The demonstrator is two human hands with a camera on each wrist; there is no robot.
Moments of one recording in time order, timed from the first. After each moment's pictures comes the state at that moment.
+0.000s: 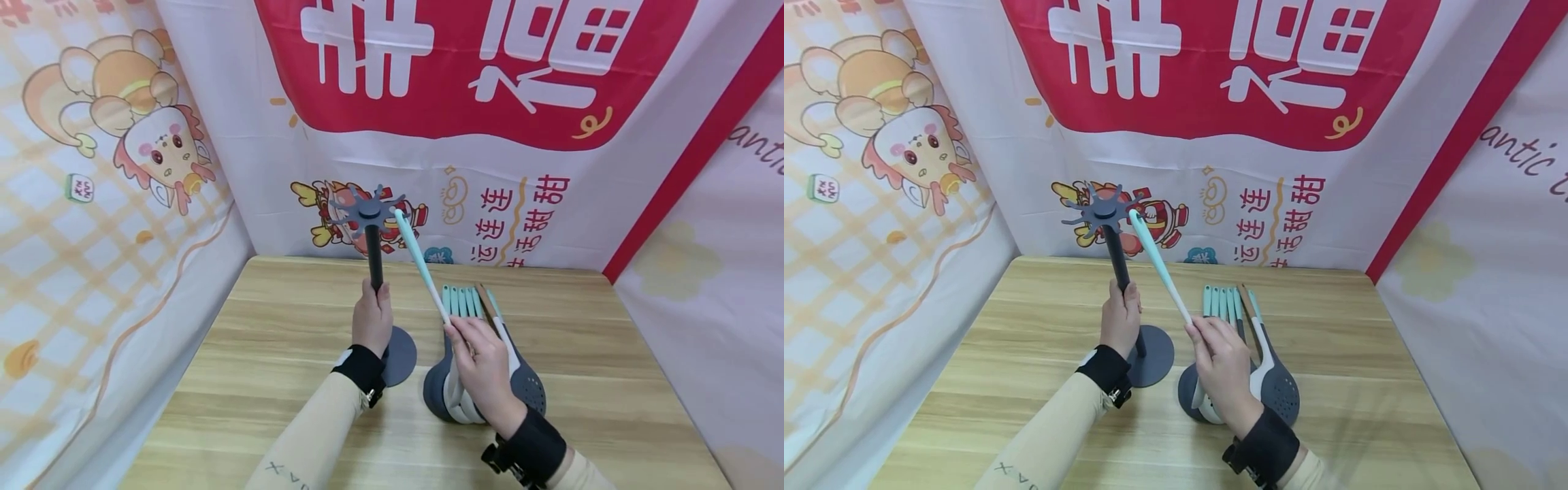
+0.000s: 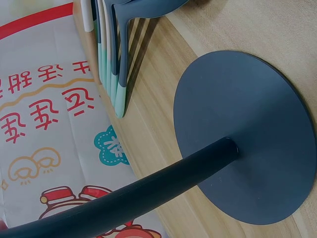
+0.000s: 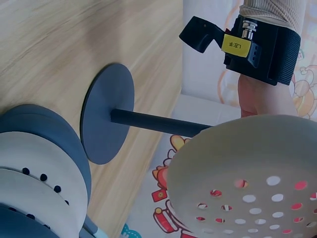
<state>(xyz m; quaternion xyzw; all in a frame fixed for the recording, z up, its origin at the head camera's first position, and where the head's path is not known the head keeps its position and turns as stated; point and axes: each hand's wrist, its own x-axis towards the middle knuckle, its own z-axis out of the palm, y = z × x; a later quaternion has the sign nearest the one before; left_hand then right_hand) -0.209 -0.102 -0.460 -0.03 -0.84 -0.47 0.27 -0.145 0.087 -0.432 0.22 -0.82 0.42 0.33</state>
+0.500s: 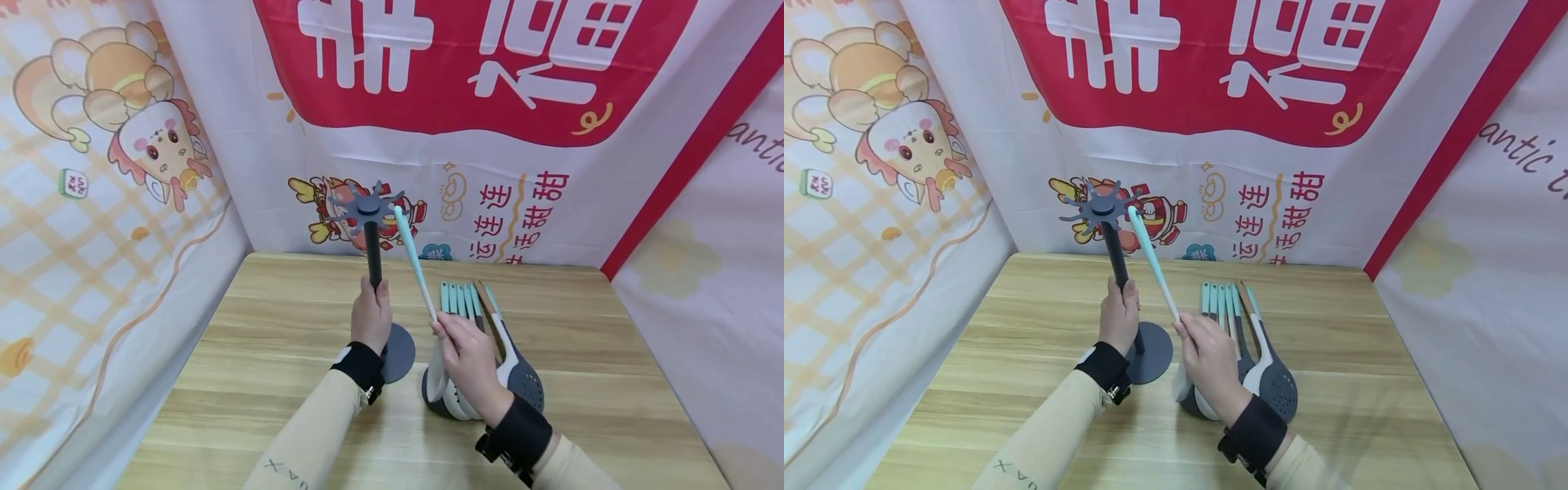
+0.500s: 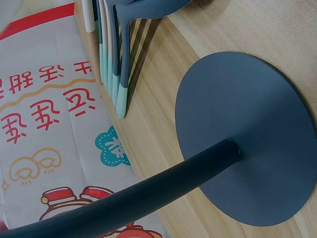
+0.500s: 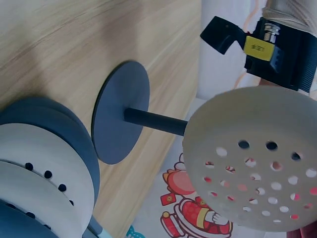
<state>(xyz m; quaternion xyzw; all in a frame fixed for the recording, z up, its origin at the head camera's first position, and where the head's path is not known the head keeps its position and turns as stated) -0.209 -0.101 -0.459 -0.02 -0.84 -0.48 0.26 -0.154 0.076 -0.438 0.26 -0.83 0.38 0.33</state>
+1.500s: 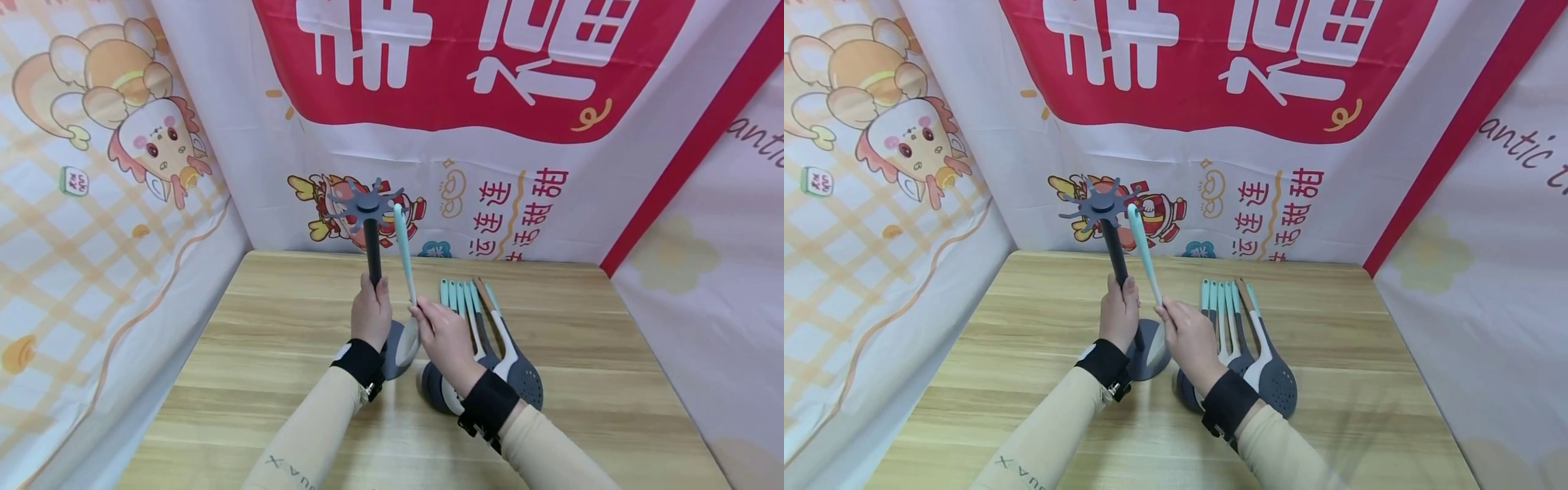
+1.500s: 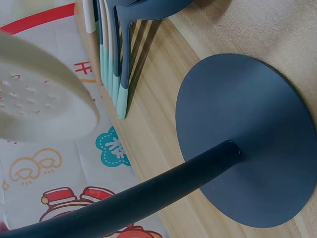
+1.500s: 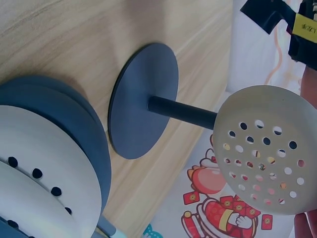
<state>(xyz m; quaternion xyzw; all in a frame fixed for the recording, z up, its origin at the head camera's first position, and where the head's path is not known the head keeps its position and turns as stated) -0.207 -0.100 -0.459 -0.02 -0.84 -0.46 0.28 -0.184 0.050 -0.449 0.29 -0.84 0.34 0.30</state>
